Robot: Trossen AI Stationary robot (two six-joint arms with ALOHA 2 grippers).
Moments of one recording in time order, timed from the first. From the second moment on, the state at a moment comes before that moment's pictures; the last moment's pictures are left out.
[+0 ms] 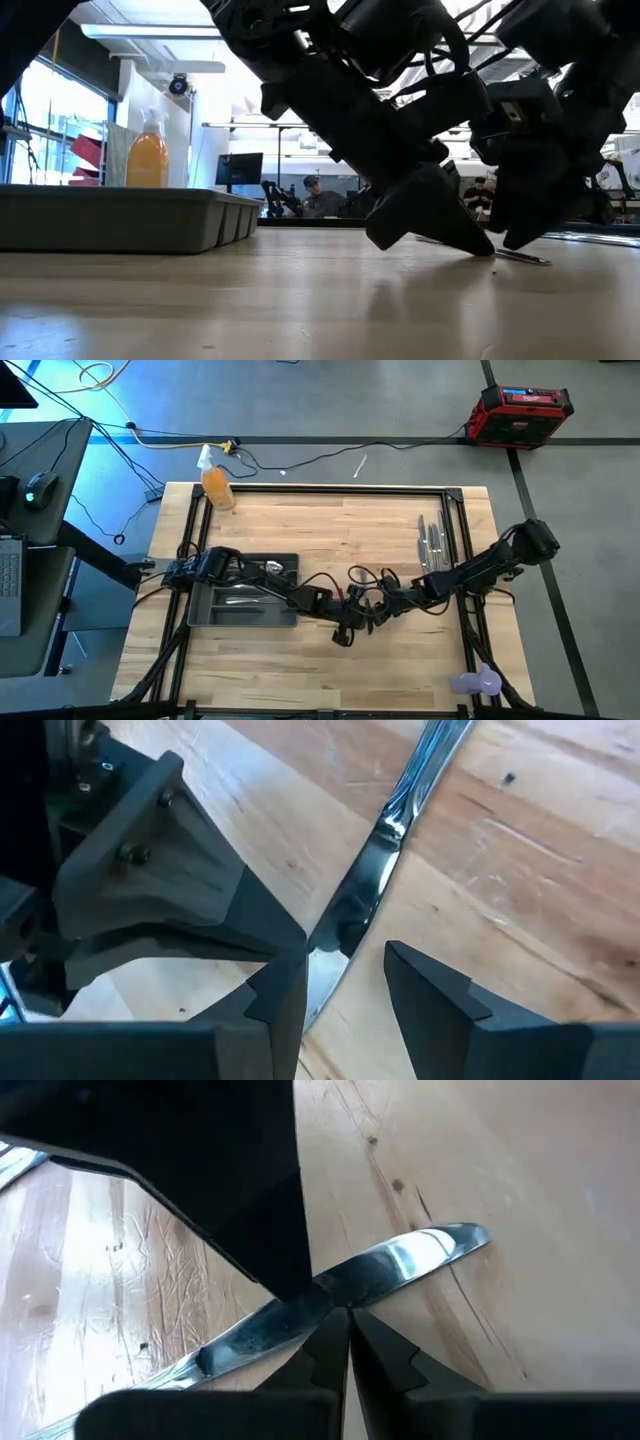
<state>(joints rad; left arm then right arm) -0.22 2.32 1.51 0.05 -0.17 0.31 0.32 1.48 0.52 0.00 0.10 1.30</state>
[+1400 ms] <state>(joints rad) -0.23 2.26 1.51 -0.11 -0.19 0.37 0.29 1.55 0.52 0.16 -0.04 1.15</state>
